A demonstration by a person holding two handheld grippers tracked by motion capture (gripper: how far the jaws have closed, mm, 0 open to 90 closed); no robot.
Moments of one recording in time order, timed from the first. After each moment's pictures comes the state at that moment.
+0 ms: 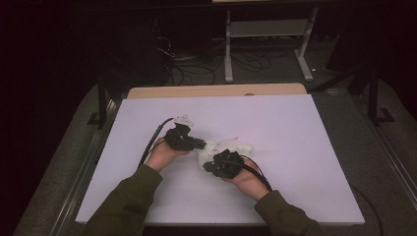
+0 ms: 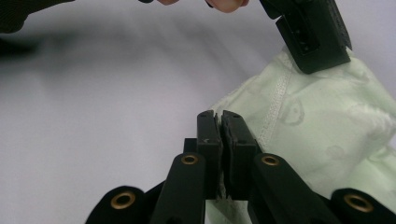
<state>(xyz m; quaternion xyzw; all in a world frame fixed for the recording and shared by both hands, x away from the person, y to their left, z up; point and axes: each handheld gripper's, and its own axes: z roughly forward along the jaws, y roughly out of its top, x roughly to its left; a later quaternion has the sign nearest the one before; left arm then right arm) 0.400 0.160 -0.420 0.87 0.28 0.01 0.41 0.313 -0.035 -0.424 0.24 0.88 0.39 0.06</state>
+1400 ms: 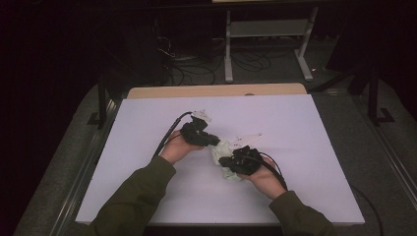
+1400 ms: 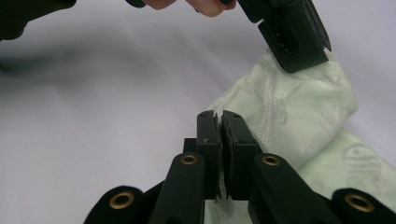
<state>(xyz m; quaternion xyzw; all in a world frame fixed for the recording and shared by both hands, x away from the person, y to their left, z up) 0.412 0.112 -0.406 0.89 0.25 0.01 0.39 0.316 -0.084 -0.416 0.28 0.86 0.41 0.07</state>
